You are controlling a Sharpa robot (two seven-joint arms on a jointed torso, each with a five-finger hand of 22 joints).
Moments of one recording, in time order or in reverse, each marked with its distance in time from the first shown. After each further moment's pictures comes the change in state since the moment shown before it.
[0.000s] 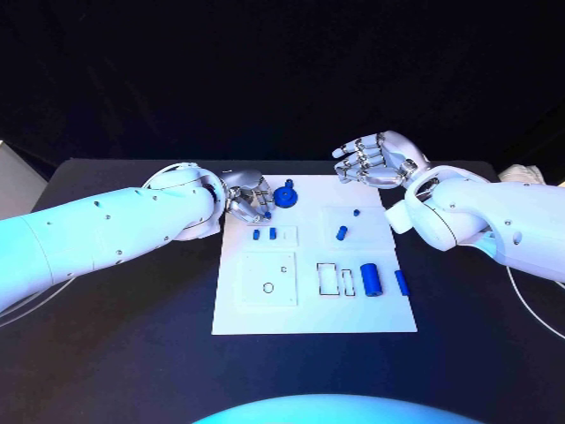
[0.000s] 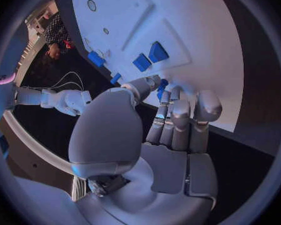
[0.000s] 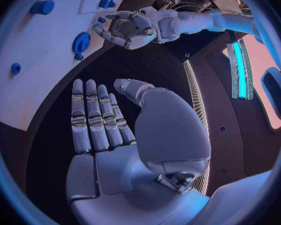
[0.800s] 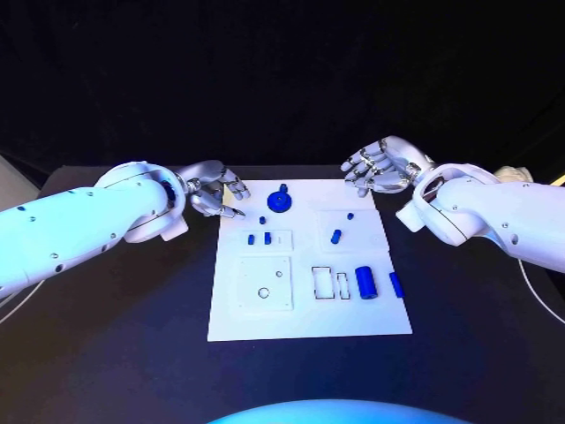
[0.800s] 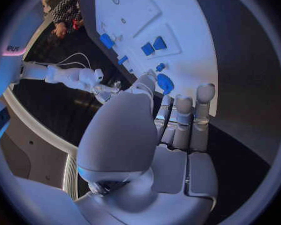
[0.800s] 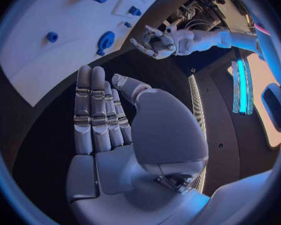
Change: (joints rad) left arm -0.014 -0.165 0.098 0.100 0.143 0.034 0.019; left_hand 0.238 0.078 -0.492 0.254 0.010 -0.082 -0.003 -0.039 -0.031 -0.265 0.047 0.144 0.005 -0.167 0.045 0.002 -0.255 0.039 -0.150 0.047 -0.207 -0.162; right arm 0.000 -0.021 0.001 -0.095 -0.211 0.073 -0.041; right_hand 0.057 0.033 -0.125 -0.078 -0.134 0.139 -0.034 0.017 -0.002 0.117 -0.076 0.013 0.004 0.304 -0.112 0.187 0.109 0.000 0.239 -0.135 0.254 0.131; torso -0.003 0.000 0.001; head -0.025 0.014
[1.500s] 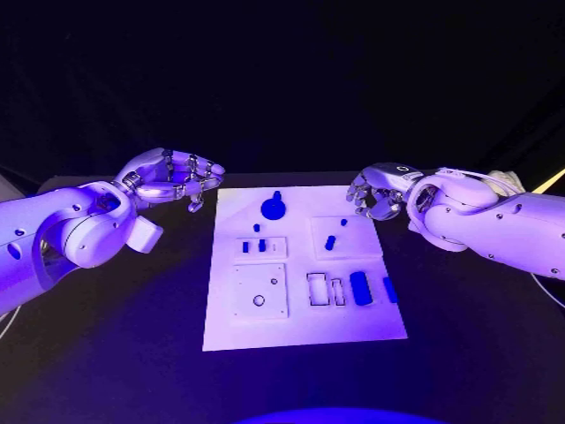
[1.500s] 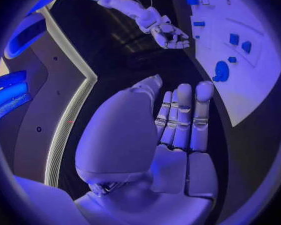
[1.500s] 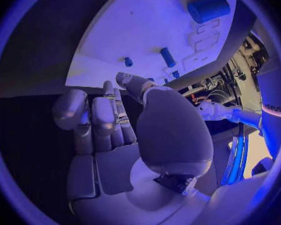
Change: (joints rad) left arm -0.009 -0.212 0.014 0.188 0.782 -0.013 0.288; left_hand 0.003 -0.035 0.219 0.006 0.000 0.073 0.055 0.092 0.005 0.100 -0.042 0.147 0.014 -0.088 -0.037 -0.141 -0.180 0.015 0.045 -0.035 0.023 0.016; right arm -0.010 -0.004 0.002 -0.011 -0.735 0.129 -0.272; right_hand -0.062 -0.073 0.111 0.047 -0.004 0.043 -0.024 -0.047 0.009 0.007 -0.017 -0.043 0.009 0.059 -0.022 0.850 0.667 -0.048 0.167 -0.010 0.741 0.691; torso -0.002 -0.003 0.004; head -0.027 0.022
